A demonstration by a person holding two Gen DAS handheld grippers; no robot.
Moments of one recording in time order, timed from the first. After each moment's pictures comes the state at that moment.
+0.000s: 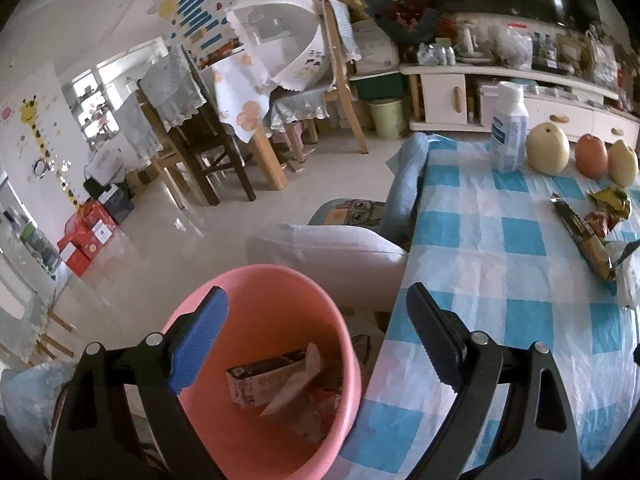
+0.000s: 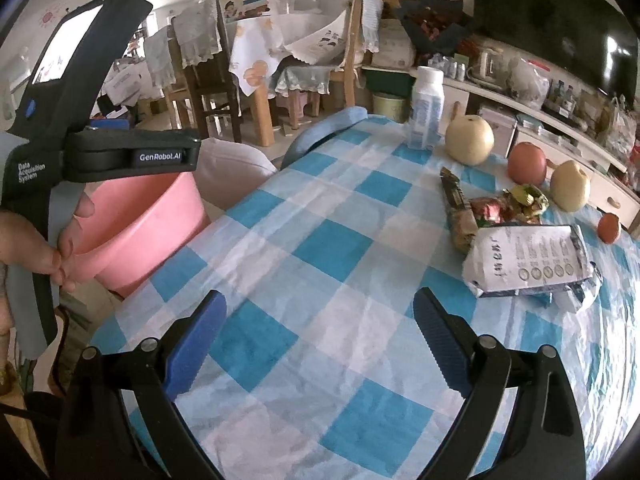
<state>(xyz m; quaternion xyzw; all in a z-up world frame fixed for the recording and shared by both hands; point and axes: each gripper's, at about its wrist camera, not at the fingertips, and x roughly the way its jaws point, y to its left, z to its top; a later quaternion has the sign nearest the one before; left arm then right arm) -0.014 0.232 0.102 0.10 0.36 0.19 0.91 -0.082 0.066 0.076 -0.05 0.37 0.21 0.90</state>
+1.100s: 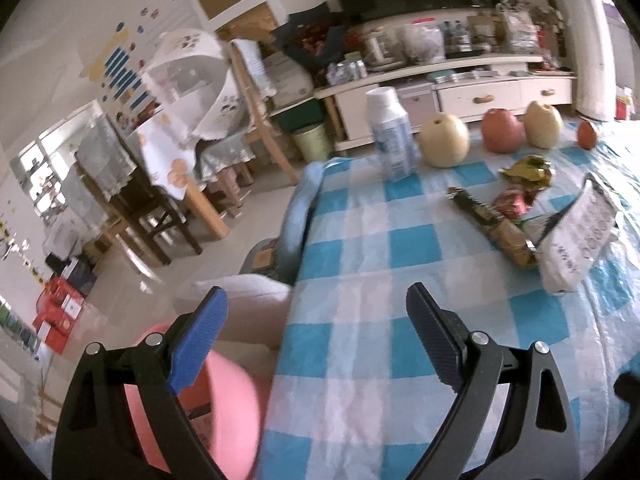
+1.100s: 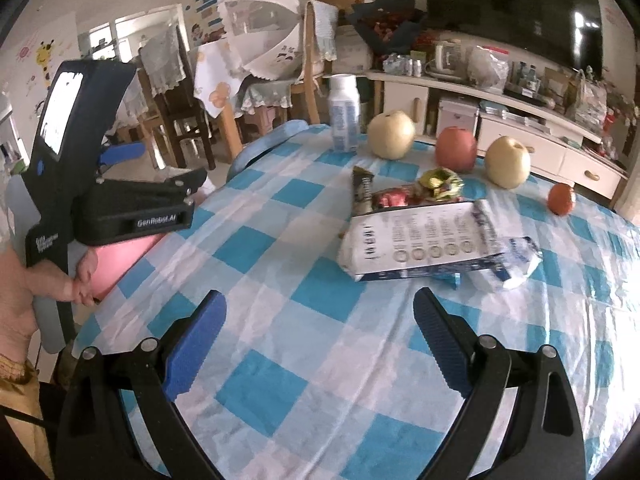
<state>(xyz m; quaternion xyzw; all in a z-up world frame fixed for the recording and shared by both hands) -0.005 0.129 0.093 0.18 0.33 0.06 0.92 -0.081 -0.039 0.094 0.00 0.36 0.17 0.92</state>
